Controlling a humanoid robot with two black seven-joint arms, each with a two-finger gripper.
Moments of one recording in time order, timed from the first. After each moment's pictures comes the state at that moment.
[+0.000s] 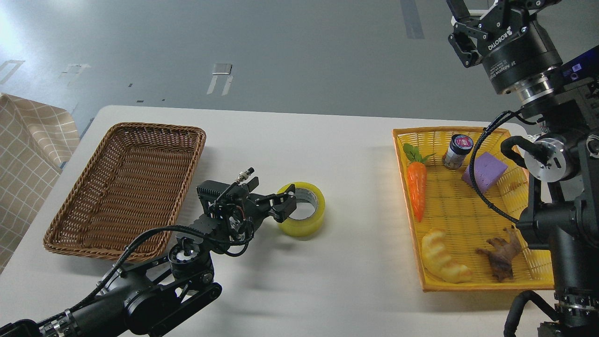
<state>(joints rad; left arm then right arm) -0.32 0.20 -0.68 -1.29 2.18 0.04 0.27 0.56 0.00 1.63 1.38 -1.15 0.39 0.01</state>
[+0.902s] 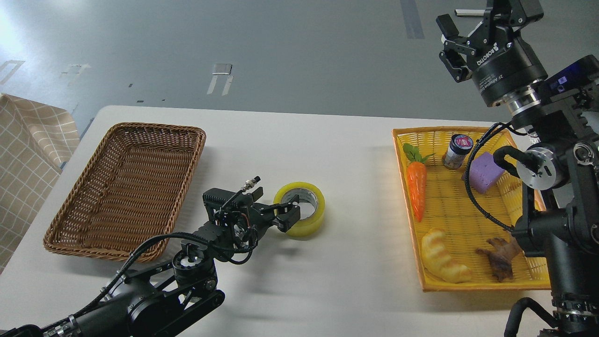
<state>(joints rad) -0.31 0.18 -0.67 -1.29 2.18 0.02 0.27 0.54 0.00 1.60 1.35 -1.15 0.39 0.01</state>
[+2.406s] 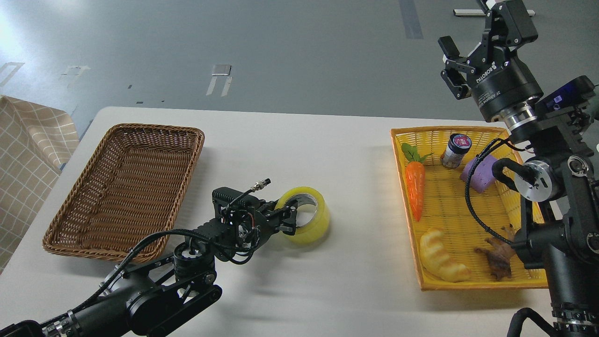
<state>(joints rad) -0.33 0.19 -0.69 -1.29 2.18 -0.16 0.20 0.48 0.00 1.61 1.33 -1.15 0.37 0.01</state>
